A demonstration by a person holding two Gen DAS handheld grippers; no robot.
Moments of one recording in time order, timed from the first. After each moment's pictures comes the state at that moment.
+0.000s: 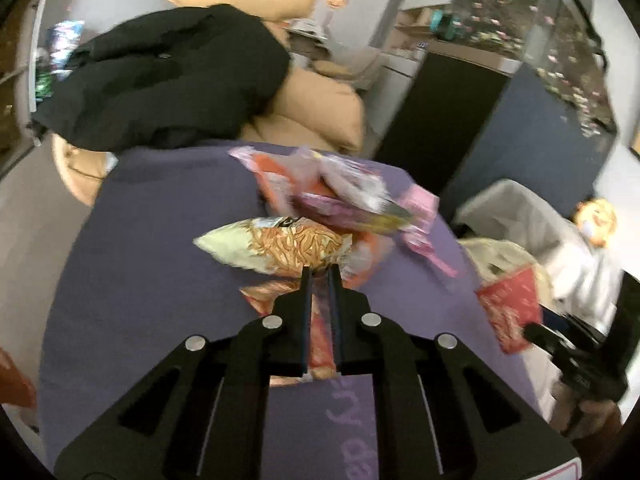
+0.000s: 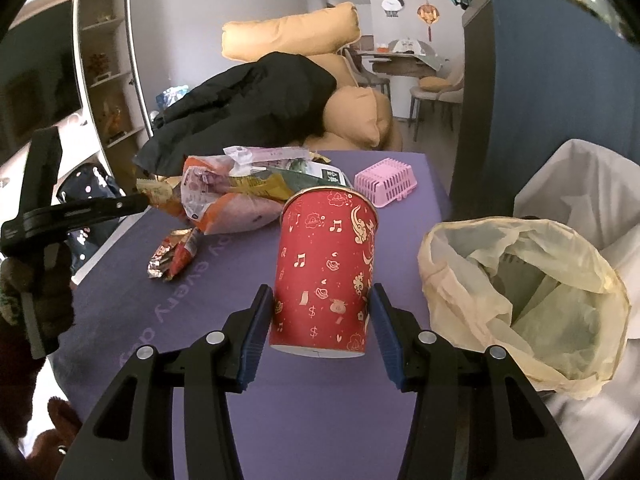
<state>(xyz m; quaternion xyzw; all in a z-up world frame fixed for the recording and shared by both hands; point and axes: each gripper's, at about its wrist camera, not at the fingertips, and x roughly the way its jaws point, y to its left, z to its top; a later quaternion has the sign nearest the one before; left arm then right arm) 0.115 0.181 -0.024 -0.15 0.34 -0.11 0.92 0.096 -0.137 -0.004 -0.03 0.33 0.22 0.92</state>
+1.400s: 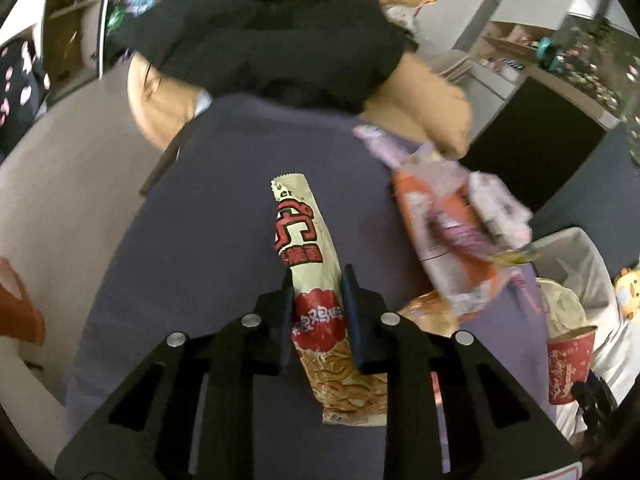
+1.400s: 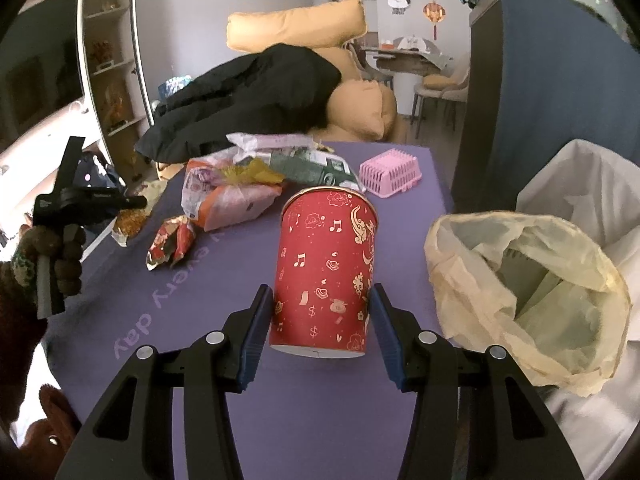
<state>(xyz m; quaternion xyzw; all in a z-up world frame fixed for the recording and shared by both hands) 0.135 0.261 -0.058 -0.22 0.38 0.03 0.90 0.094 -0.133 -0.011 -0.05 0.33 0.22 0.92</state>
